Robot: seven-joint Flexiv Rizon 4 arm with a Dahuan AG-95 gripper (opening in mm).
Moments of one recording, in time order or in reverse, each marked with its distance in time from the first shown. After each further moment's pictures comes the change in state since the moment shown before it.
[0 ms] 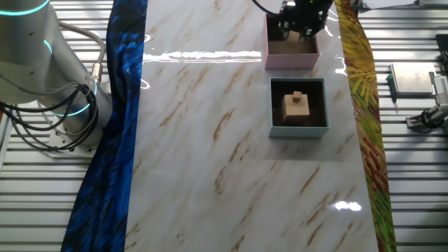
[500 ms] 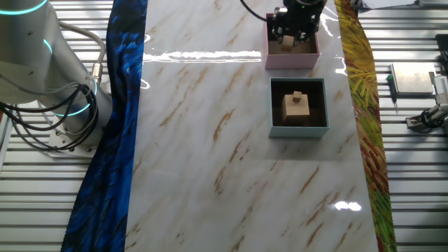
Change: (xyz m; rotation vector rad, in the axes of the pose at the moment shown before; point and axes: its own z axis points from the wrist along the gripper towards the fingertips) arm 0.013 0.012 0.018 0.023 -0.015 -0.094
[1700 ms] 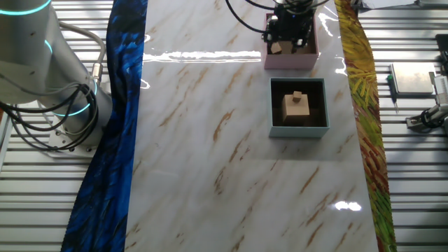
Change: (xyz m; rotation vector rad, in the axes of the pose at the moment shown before) arm 0.002 0.007 0.007 0.008 0.012 -0.003
